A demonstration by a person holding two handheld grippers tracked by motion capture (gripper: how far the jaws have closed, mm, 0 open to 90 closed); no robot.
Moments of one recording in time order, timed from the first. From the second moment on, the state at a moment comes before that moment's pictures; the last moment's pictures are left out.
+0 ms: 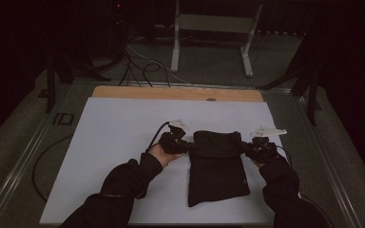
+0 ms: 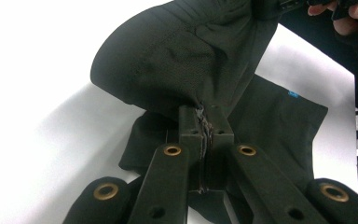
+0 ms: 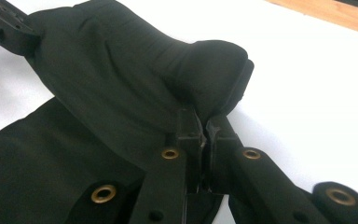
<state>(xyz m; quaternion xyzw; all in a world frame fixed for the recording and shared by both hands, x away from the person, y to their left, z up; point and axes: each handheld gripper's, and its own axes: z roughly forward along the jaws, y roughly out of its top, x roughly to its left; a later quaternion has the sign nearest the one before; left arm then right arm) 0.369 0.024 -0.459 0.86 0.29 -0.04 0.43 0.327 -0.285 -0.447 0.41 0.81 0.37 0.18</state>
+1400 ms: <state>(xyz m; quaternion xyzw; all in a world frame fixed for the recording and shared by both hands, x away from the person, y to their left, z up) 0.318 0.031 -0.477 0.88 0.26 -0.04 0.41 0.275 -0.280 -0.477 0.41 0.83 0.35 0.14</state>
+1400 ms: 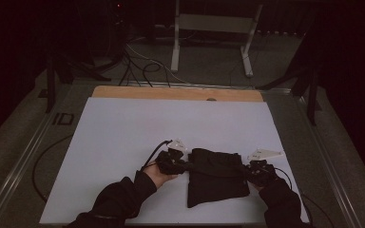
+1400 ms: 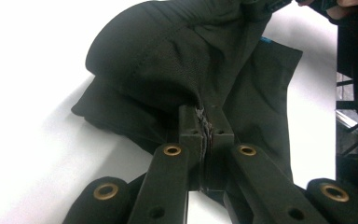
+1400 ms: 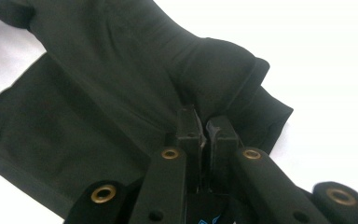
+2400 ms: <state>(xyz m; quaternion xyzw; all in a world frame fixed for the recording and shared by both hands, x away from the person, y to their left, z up) 0.314 0.032 -0.501 0.89 0.25 -0.07 0.38 0.276 -0.276 -0.501 0.40 0.85 0.32 0.12</state>
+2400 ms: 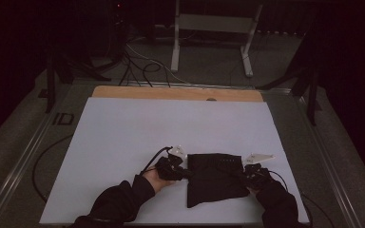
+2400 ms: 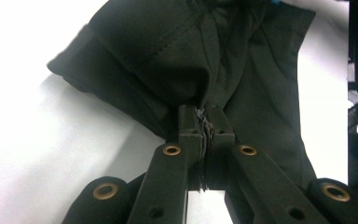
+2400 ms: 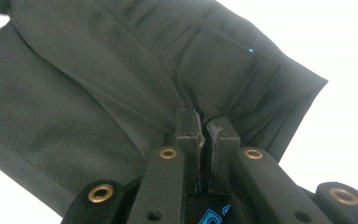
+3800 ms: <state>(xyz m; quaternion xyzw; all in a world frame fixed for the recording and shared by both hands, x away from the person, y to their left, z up) 0.366 0.029 -0.502 0.86 0.31 -0.04 0.39 0.335 -0.292 -0.502 0.44 0.84 0.30 0.13</state>
